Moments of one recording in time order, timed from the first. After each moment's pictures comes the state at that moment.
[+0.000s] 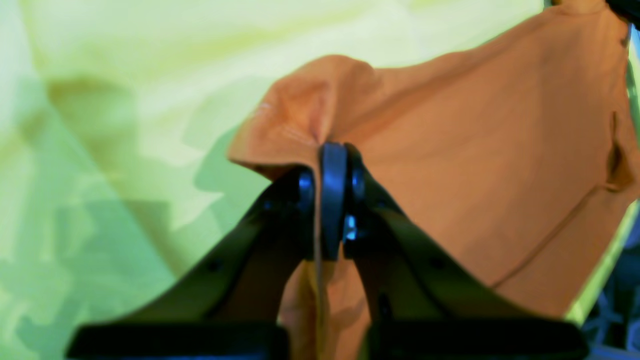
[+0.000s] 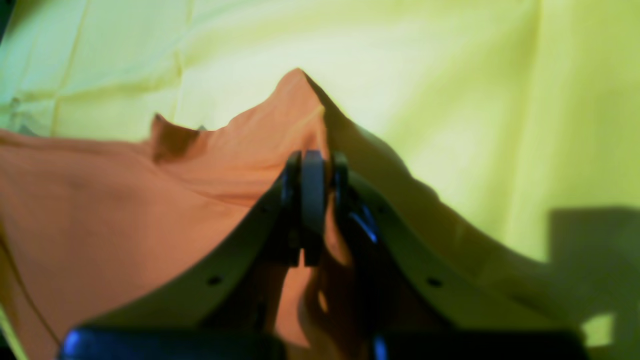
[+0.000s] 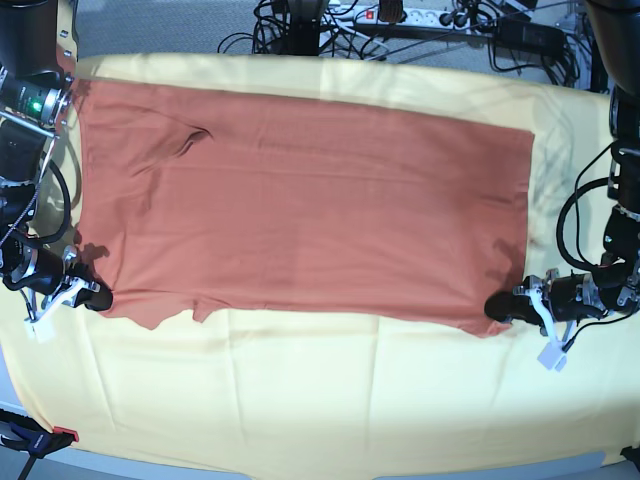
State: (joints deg) left arm -41.8 -40.9 30.9 45.2 -72.8 -43.8 50.4; right arm 29.6 27.5 18.0 46.0 41.3 41.6 -52.3
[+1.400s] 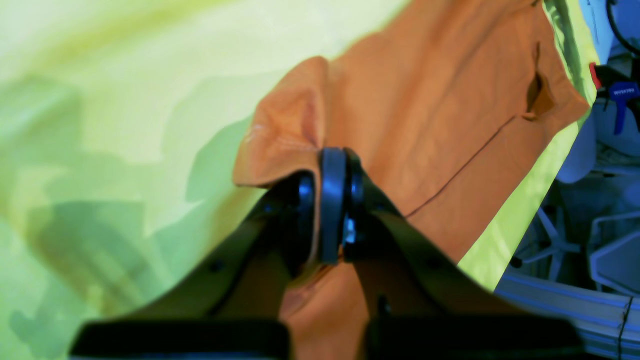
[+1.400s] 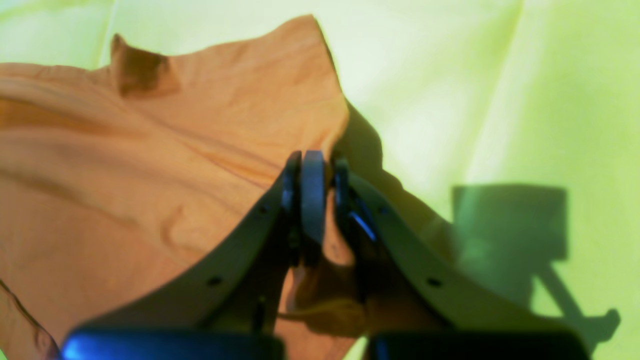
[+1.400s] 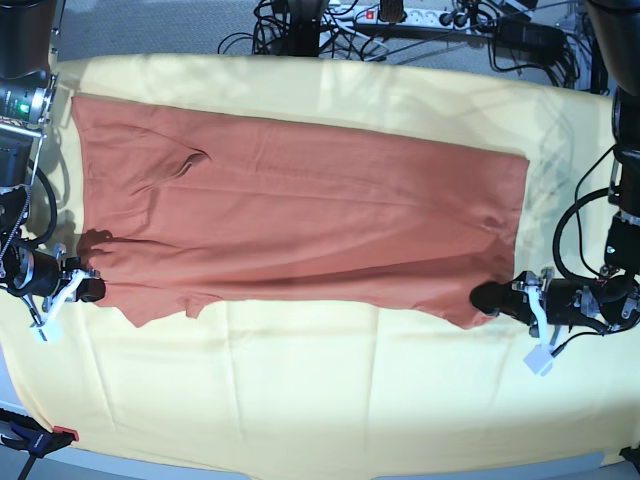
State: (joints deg) left arm -42.6 -41.8 30.9 51.8 -86.0 -43.7 69.2; right arm 30.4 31.8 7.1 47.3 37.5 41.6 -52.5
